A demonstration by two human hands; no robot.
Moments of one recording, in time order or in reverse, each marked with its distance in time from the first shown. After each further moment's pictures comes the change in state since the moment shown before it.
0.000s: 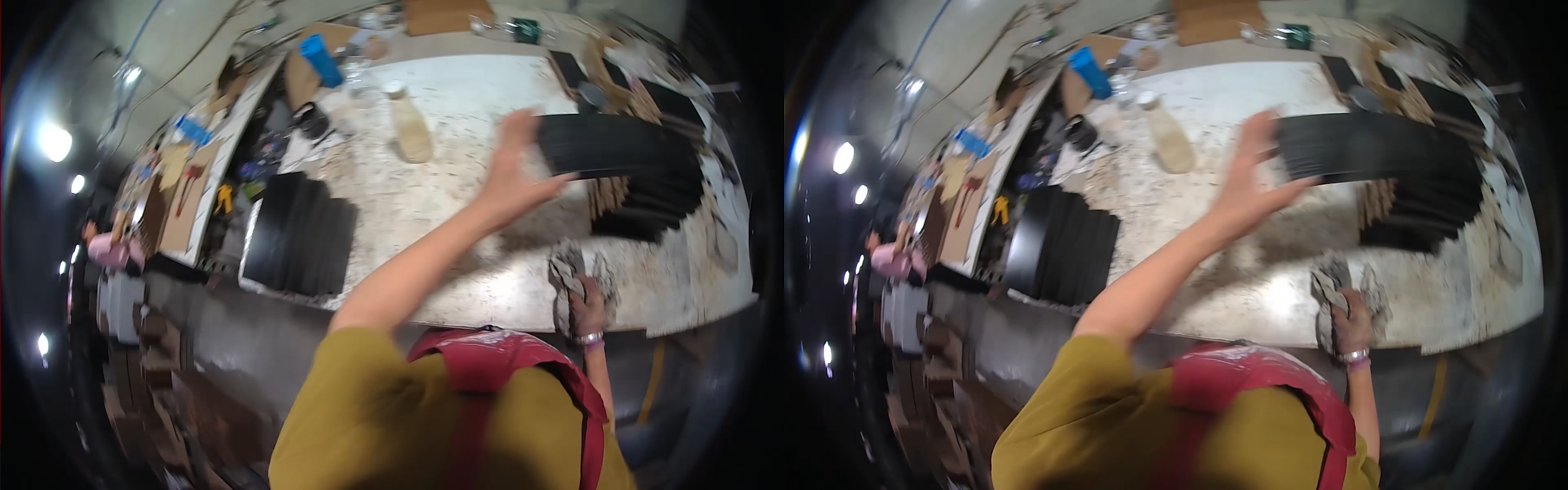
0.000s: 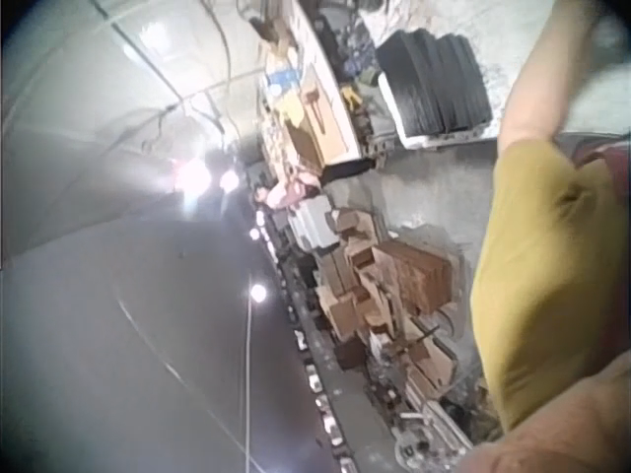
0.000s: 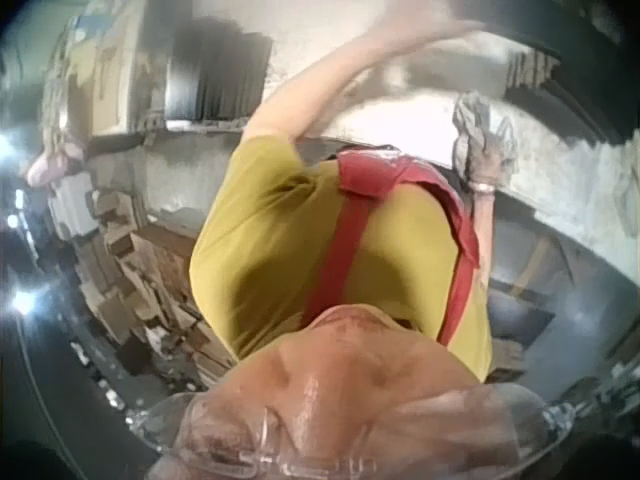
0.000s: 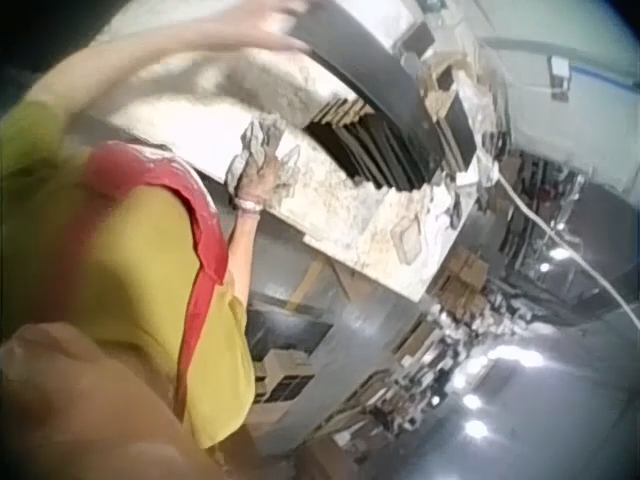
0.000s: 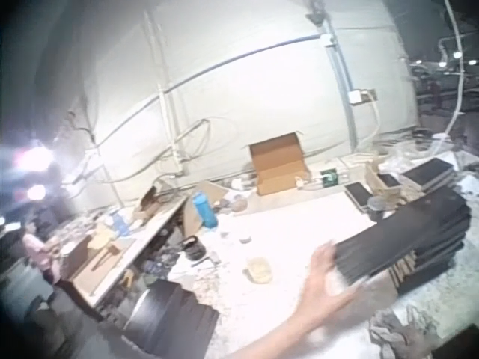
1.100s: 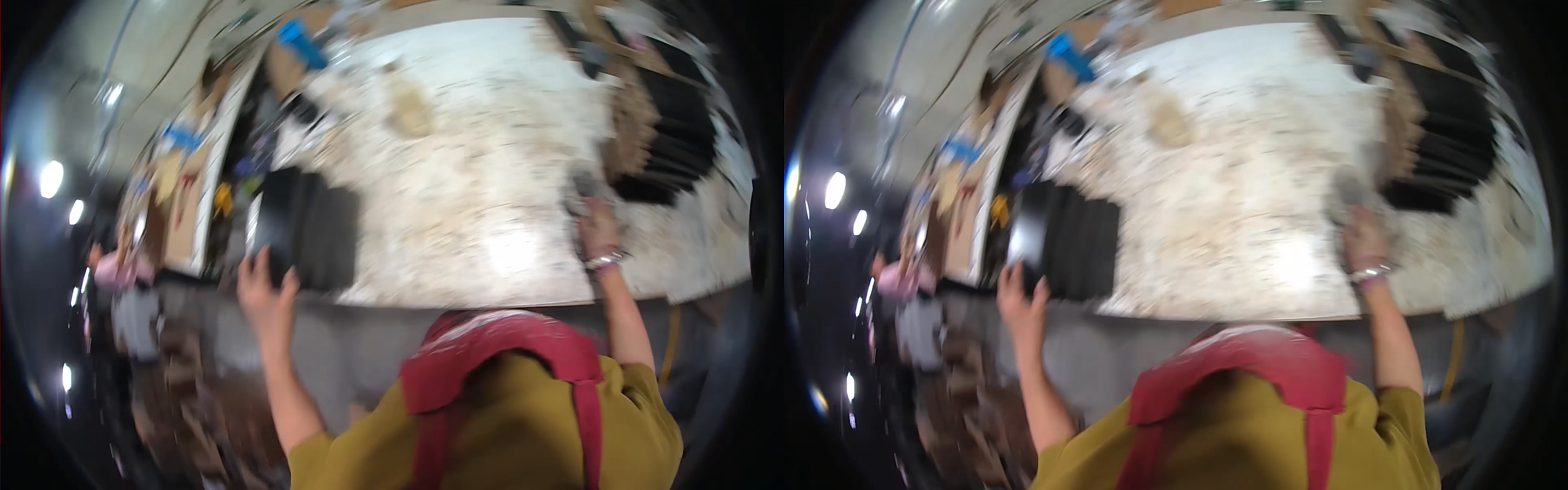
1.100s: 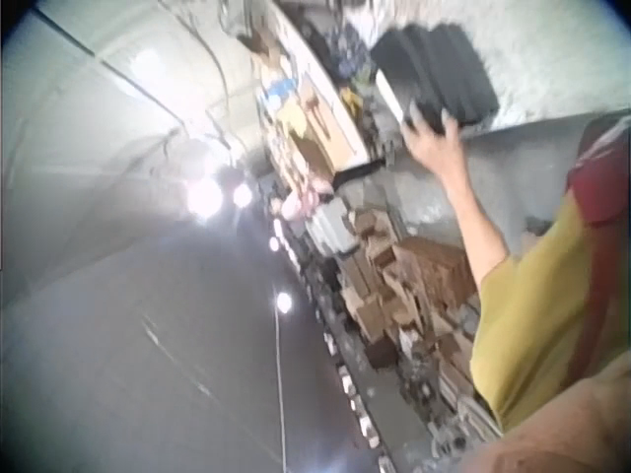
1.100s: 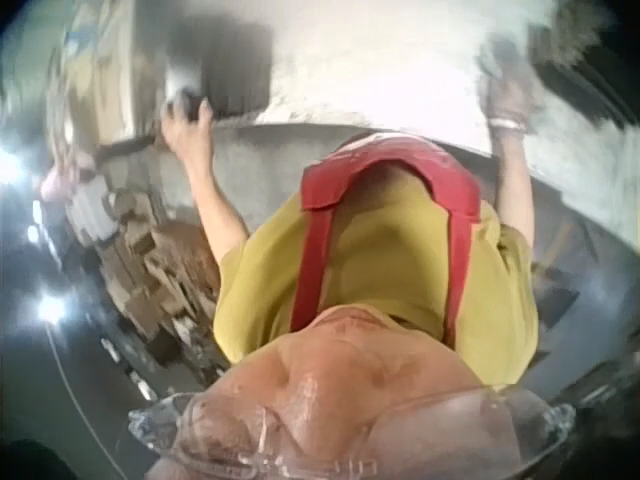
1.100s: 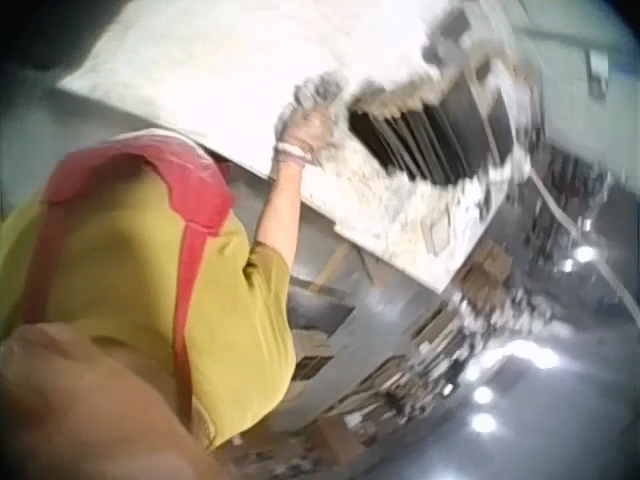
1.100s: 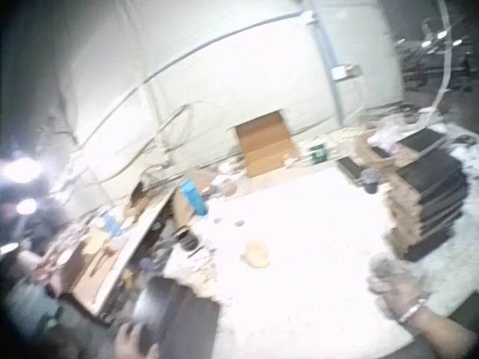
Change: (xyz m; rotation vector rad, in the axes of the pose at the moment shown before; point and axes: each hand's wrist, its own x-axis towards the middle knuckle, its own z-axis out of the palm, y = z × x) left_hand -0.229 0.059 -0.269 1.274 0.239 -0.564; right_hand 0.081 0.009 0.036 -0.527 0.185 -0.116
